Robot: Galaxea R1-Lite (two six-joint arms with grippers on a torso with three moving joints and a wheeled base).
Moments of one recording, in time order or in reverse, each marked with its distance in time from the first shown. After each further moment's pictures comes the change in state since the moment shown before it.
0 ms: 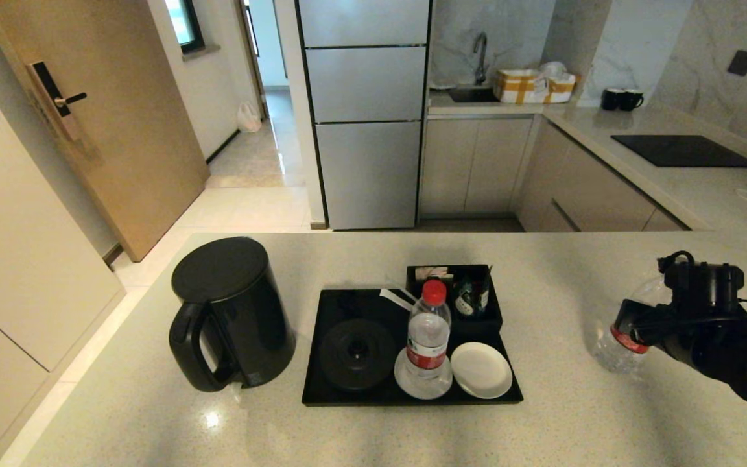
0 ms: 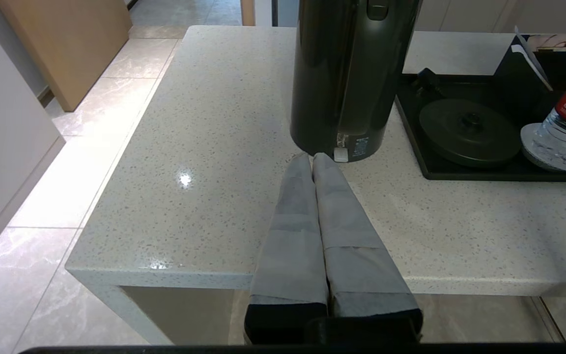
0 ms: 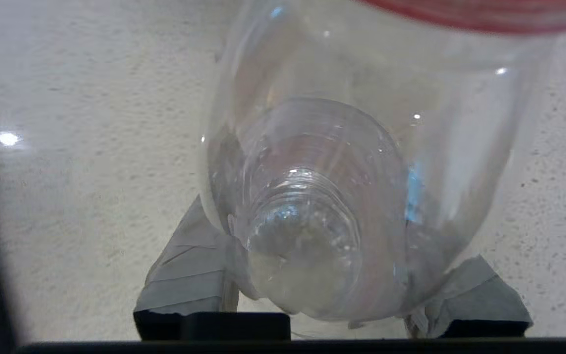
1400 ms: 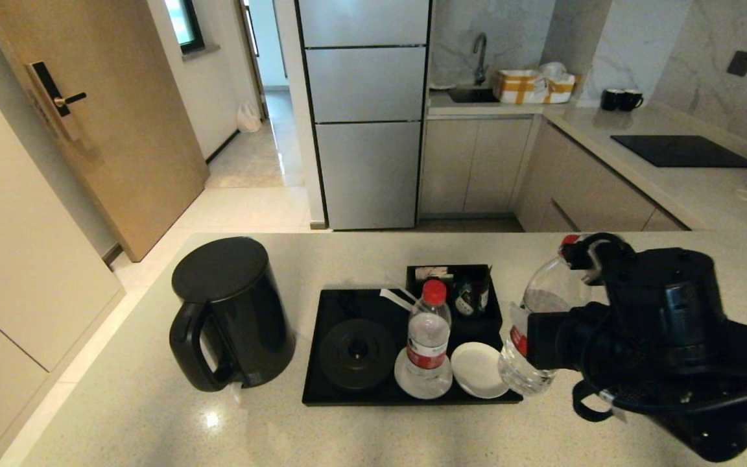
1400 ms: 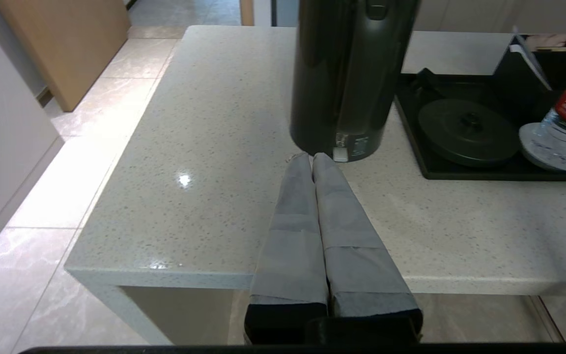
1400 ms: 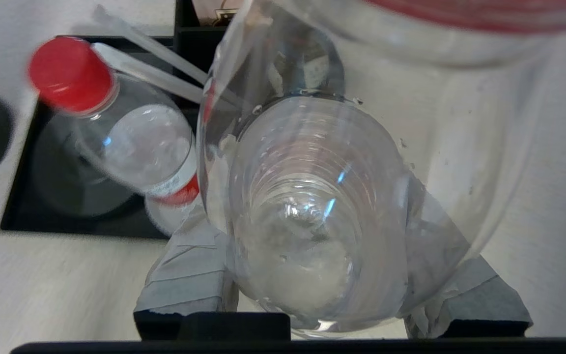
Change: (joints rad) left arm 0.000 0.000 0.000 0.000 0.000 0.000; right arm 0.784 -0.386 -0.095 0.457 -0.294 0.063
